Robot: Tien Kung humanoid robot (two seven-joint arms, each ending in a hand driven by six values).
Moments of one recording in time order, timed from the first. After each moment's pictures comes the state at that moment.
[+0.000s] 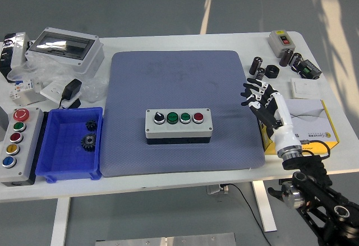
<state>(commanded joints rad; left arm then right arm) -0.02 0.11 -1.44 -0.18 1.24 0.05 0.27 0.14 -0.26 0.99 1.30 -0.87 -0.33 0.47</state>
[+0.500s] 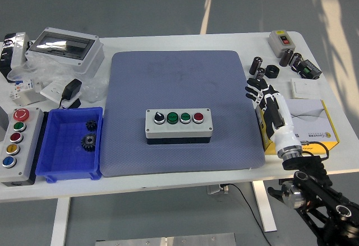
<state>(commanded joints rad) -0.02 0.11 -1.44 -0.18 1.25 0.05 0.27 0.14 -0.26 0.99 1.32 -0.84 -0.32 0.45</state>
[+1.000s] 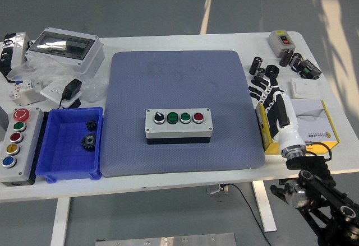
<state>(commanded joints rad) -0.03 0.11 -1.44 -0.18 1.24 0.05 0.26 0.11 -0.25 1.05 1.33 -0.83 -0.30 0.43</state>
